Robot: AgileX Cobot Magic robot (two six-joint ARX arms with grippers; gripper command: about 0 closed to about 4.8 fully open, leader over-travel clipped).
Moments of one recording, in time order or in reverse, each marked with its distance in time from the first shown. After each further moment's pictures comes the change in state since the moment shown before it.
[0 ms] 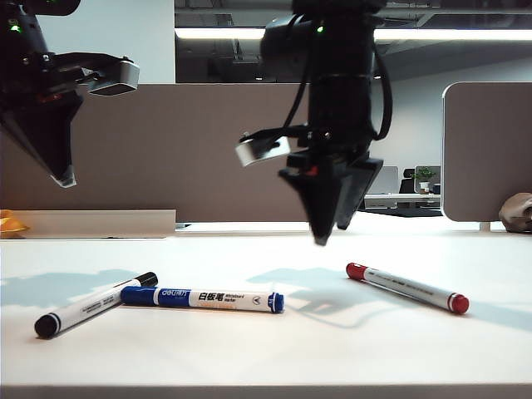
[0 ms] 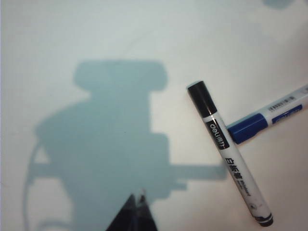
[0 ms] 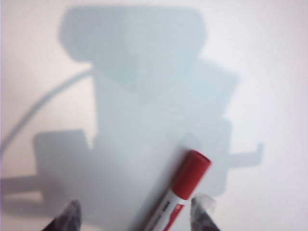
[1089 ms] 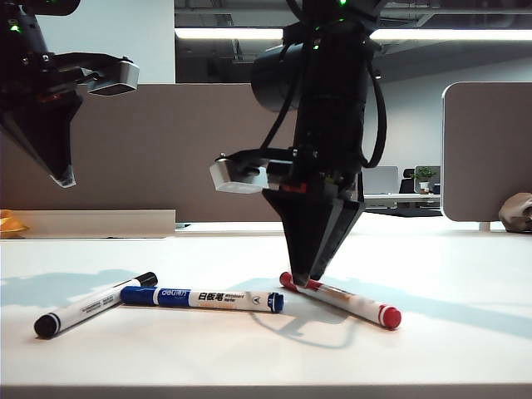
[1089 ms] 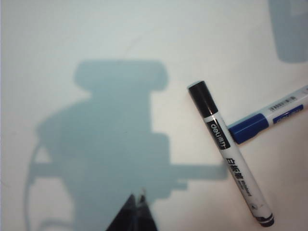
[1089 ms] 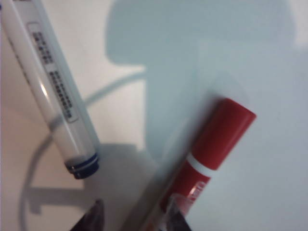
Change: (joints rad) left arm 0.000 0.000 0.000 0.000 -0.003 0.000; right arm 0.040 0.033 -0.063 -0.024 -0.249 -0.003
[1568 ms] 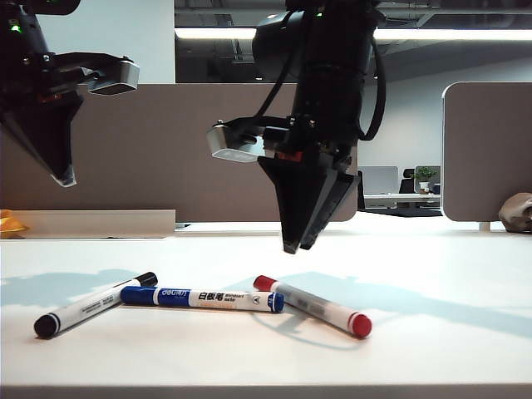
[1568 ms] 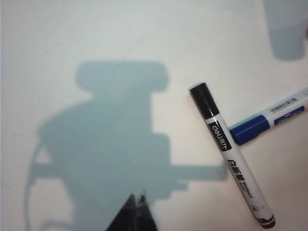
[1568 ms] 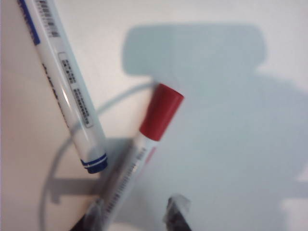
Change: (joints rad) left arm 0.000 0.000 0.000 0.005 -0.001 0.000; right arm 0.001 -0.056 0.017 0.005 -0.001 0.000
